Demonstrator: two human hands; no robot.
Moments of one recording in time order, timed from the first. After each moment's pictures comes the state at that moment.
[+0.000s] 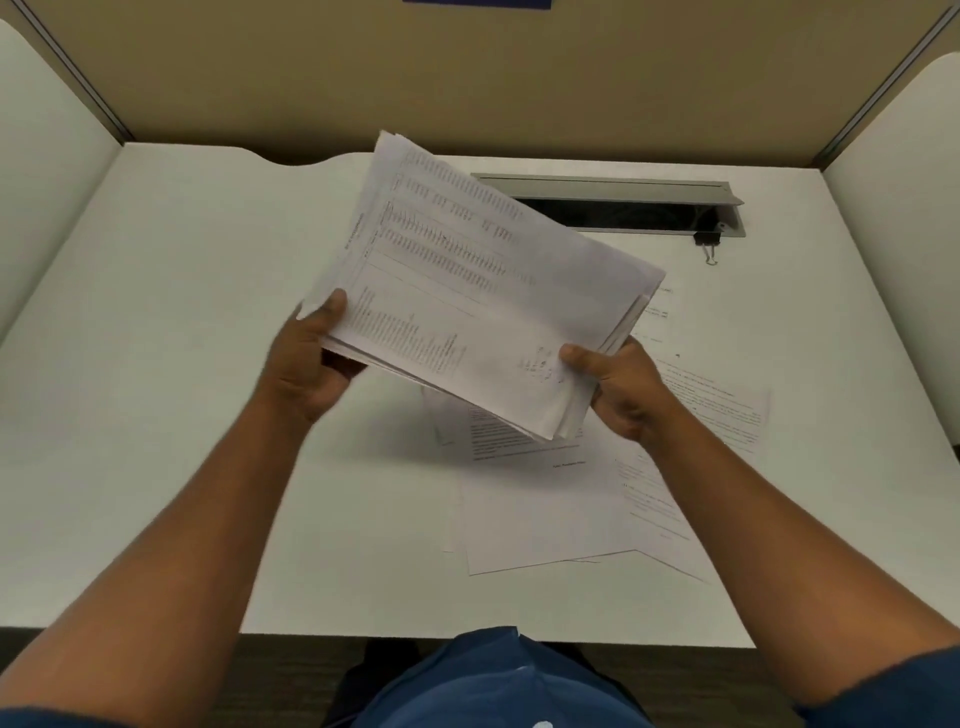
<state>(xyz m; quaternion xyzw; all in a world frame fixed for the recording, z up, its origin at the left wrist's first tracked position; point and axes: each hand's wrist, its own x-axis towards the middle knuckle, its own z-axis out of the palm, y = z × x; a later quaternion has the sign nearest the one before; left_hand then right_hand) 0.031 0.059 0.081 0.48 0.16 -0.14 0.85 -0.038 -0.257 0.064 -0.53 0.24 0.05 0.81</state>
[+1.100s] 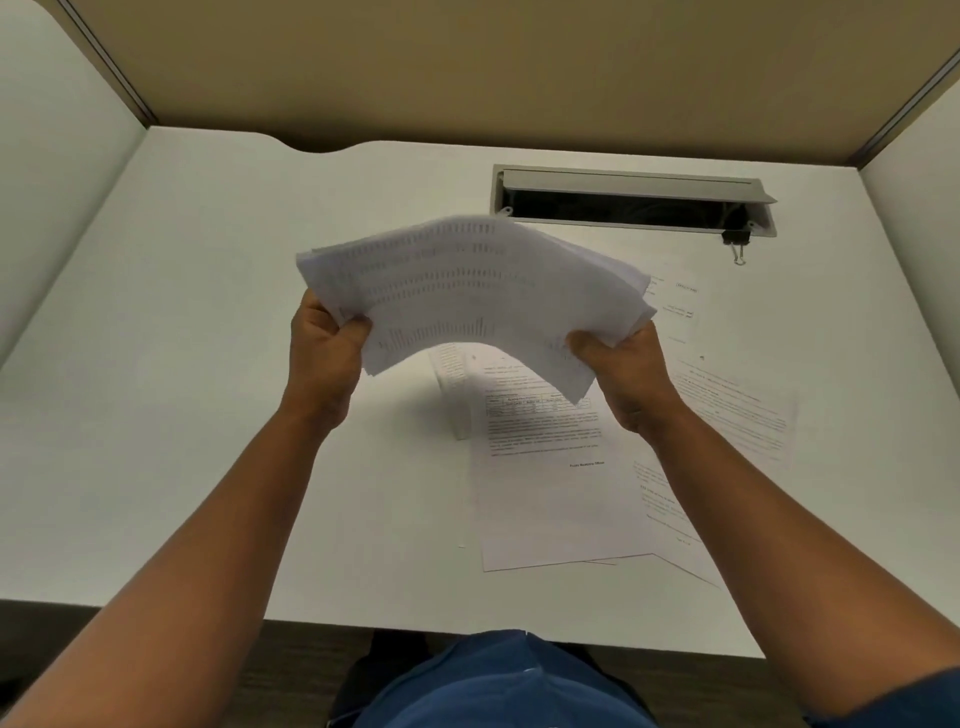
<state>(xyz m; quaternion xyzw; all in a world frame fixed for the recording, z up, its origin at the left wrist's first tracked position) 0.014 0.062 0.075 0.70 0.02 0.03 0.72 -0.037 -0.232 0.089 -0.69 0.08 -0.01 0.72</state>
